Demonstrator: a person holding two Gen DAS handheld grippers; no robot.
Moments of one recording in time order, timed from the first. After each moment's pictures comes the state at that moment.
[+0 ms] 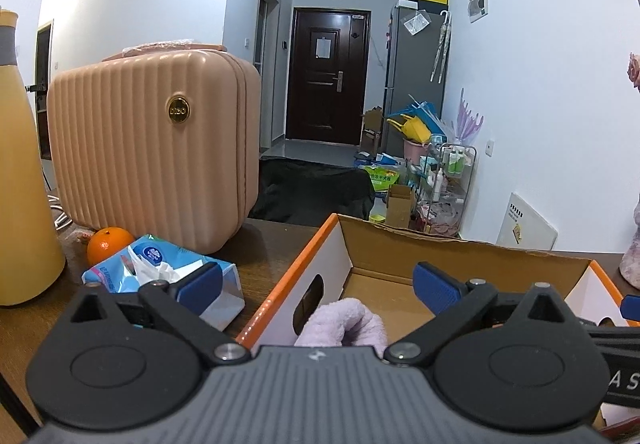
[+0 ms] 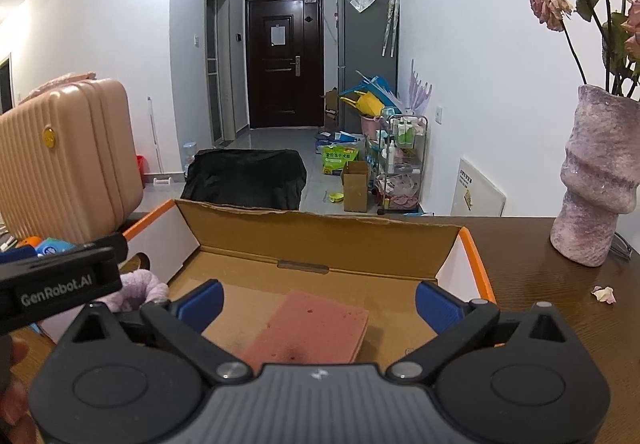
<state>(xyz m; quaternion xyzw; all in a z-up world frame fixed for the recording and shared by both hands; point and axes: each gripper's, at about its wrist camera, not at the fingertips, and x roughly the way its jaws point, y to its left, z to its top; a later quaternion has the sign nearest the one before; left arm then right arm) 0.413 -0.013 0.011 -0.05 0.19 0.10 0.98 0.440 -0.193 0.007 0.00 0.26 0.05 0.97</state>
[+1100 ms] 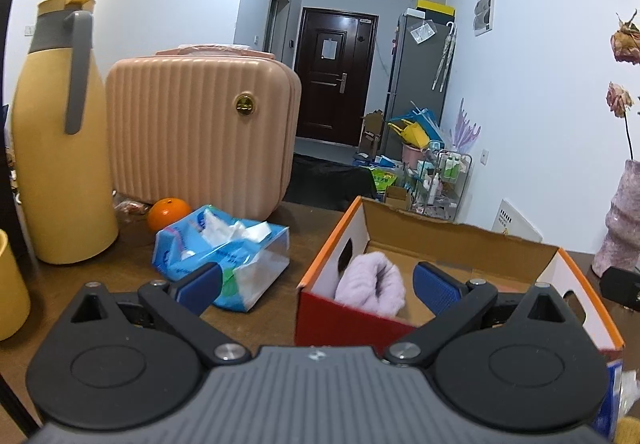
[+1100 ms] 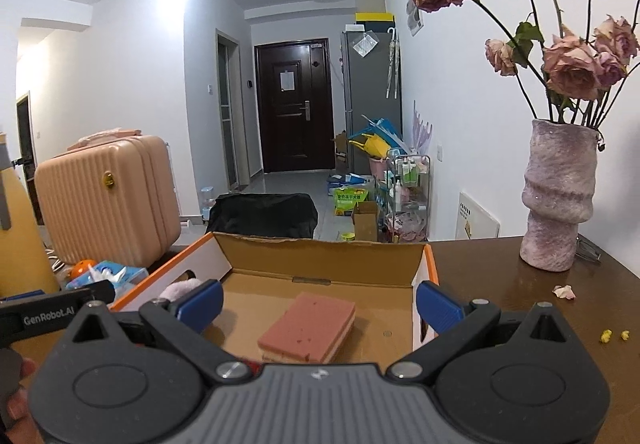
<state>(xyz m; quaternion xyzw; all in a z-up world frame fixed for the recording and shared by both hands) 0.317 0.018 0.025 -0.08 0.19 0.09 0.97 0.327 -0.223 0.042 0.02 0.19 0.07 0.98</state>
